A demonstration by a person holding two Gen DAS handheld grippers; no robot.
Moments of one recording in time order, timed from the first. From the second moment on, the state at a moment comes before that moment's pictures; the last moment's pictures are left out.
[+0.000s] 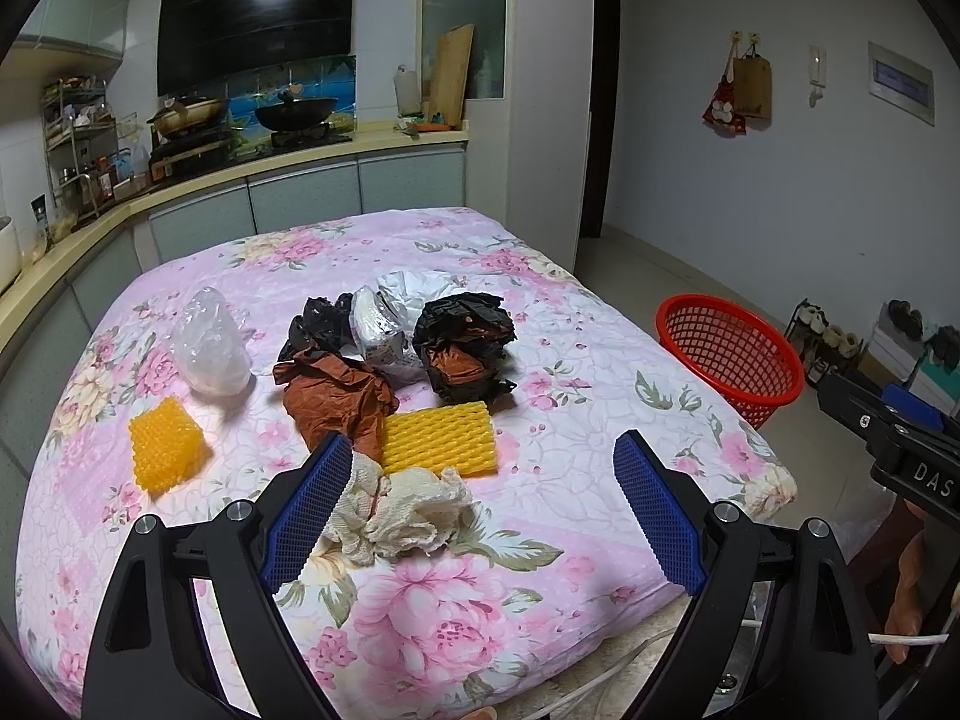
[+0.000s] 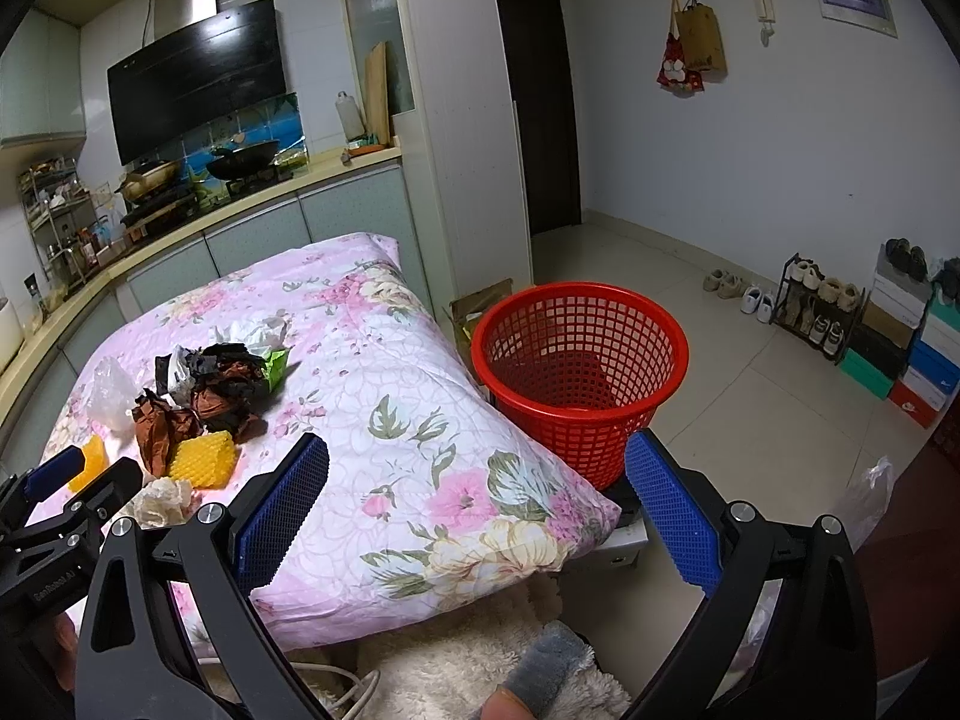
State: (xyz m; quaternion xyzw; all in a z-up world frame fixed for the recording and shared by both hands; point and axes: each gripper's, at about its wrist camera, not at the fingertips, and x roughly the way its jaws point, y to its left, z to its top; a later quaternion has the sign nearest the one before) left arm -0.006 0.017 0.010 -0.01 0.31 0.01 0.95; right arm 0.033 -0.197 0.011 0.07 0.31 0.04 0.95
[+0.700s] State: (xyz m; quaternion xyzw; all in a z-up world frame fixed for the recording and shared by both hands) left arm 0.005 0.216 -0.023 -0.18 0.37 0.21 0.89; right arm 0.049 -0.178 -0.006 0.06 0.32 0.08 0.94
